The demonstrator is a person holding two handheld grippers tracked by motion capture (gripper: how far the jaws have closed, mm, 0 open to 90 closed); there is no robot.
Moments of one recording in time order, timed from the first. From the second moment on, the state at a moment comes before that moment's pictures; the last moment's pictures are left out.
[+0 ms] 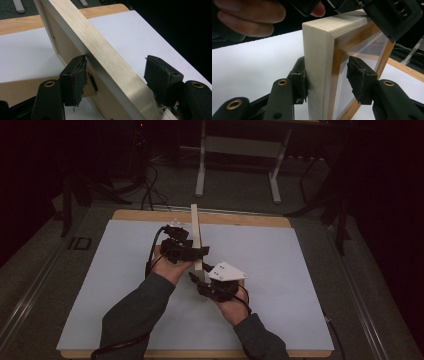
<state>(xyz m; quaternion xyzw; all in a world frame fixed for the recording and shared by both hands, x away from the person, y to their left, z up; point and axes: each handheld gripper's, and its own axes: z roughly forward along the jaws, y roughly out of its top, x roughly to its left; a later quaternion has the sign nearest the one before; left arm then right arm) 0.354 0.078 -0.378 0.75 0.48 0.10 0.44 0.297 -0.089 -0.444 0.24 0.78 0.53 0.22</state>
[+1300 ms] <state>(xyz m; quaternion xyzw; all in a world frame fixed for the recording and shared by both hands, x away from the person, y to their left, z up) 0.358 0.074 -0.380 0.76 0.49 0.09 0.41 0.299 -0.149 -0.446 0.26 0.77 0.53 0.22</state>
